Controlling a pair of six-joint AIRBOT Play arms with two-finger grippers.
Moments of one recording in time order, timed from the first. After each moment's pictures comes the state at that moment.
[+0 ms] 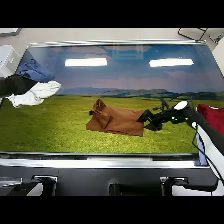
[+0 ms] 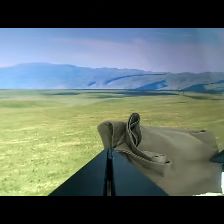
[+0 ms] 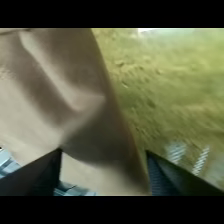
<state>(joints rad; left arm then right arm) 0.12 -0.94 1.33 1.00 -1.19 -1.40 -0.04 -1.52 0.91 -0.75 1.10 1.48</state>
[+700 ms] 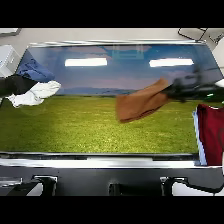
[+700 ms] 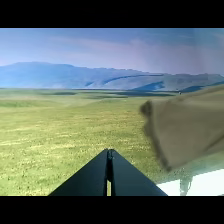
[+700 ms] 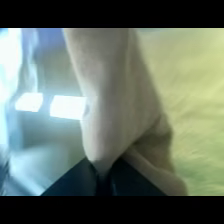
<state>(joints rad) 0.12 -0.94 1.33 0.99 -1.19 -1.41 -0.35 -1.45 1.37 -0.64 1.36 1.37</state>
